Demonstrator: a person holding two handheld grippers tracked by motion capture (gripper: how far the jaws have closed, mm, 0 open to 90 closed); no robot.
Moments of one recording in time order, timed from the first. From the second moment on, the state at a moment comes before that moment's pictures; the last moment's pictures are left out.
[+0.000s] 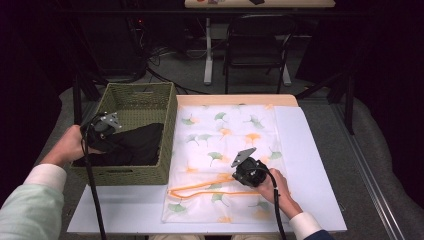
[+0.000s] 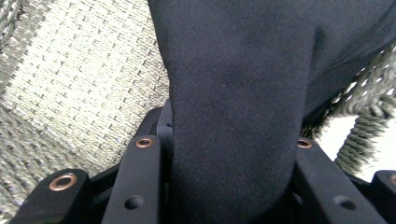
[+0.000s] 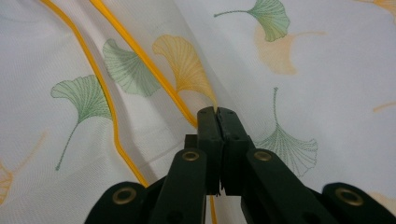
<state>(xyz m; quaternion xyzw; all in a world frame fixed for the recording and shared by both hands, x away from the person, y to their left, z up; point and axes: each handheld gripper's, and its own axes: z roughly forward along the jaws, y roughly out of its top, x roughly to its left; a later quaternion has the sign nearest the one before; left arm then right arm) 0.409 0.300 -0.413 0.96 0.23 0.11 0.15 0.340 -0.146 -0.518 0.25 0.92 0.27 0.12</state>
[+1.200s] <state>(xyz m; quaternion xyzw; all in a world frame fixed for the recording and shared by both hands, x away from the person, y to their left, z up) 0.382 0.301 -0.351 0.93 0.27 0.13 0.19 0.340 -0.145 -0.519 0.25 0.92 0.27 0.12</state>
